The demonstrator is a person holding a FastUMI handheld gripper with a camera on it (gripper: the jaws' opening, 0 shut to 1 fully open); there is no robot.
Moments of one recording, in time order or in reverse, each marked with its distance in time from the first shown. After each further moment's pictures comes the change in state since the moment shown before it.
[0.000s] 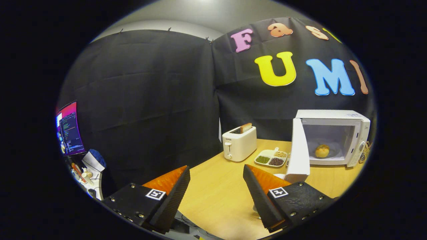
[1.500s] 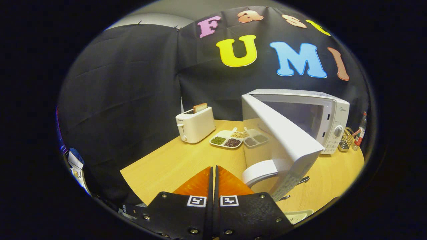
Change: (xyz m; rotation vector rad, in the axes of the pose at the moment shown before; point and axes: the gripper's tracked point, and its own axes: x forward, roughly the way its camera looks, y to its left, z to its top) arm -0.031 -0.147 -0.037 0.083 0.115 -0.282
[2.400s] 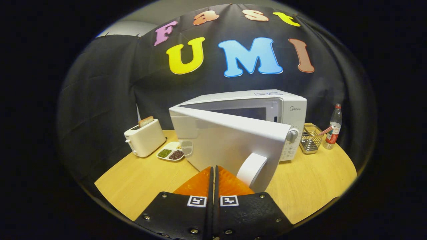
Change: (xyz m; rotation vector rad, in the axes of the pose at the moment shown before) arm 0.004 -0.178 0.032 0.111 -0.043 -0.269
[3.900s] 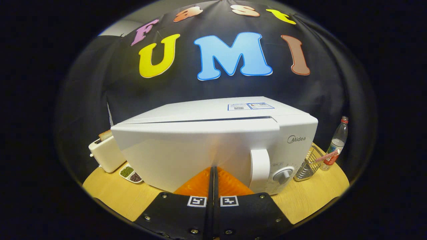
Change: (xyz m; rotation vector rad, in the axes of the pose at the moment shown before) arm 0.127 -0.086 0.057 -0.014 -0.039 -0.109
